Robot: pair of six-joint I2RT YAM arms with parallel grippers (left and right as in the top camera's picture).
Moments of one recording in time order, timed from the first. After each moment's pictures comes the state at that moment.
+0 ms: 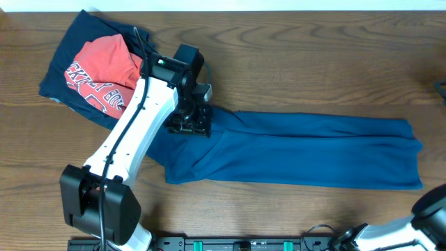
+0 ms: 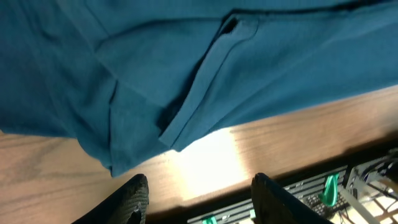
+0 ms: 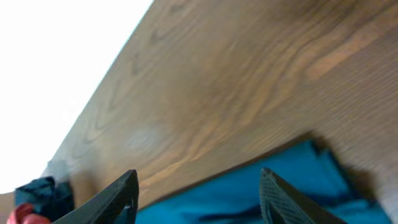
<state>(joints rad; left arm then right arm) -0.36 1.74 1.55 -1.40 0.25 -0.15 -0.83 1.75 1.57 -0.96 -0.72 0.09</state>
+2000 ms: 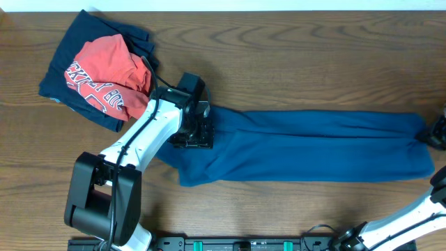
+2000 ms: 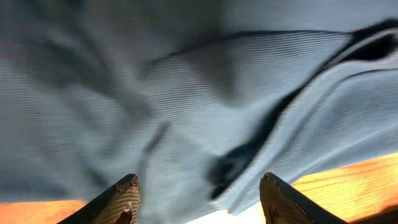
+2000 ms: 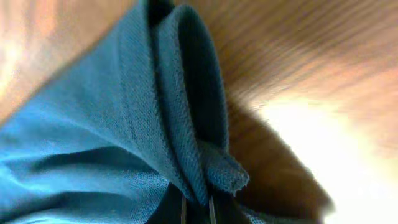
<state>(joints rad) -0.36 1.74 1.17 -0.99 0.25 -0.25 -0.84 2.07 1.59 -1.08 -0.31 -0.21</state>
